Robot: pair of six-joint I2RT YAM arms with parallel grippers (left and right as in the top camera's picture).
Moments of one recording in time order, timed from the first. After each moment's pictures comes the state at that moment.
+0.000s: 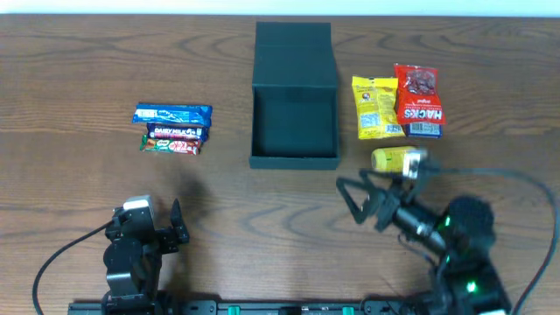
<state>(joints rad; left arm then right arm) 0.07 0.01 0.16 -0.61 -0.02 -0.08 0.21 0.63 0.51 -0.11 -0.65 0.71</state>
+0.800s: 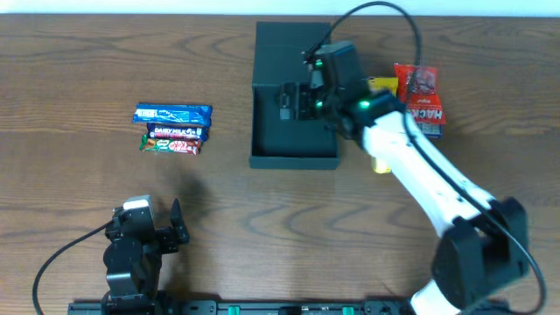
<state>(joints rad) 0.07 0.01 0.16 -0.61 -0.02 -0.08 0.49 1.80 1.43 -0.50 -0.12 0.41</state>
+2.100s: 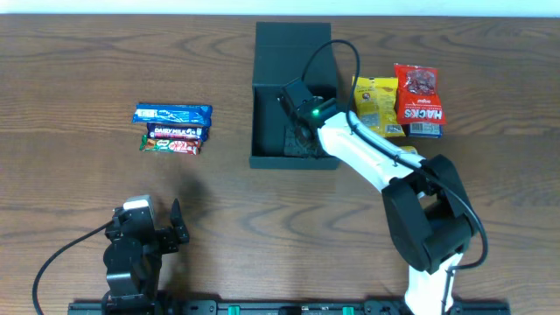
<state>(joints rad) 0.07 0.01 0.16 -0.61 -0.02 -0.08 0.58 2.02 1.44 -0.74 0.08 0.64</state>
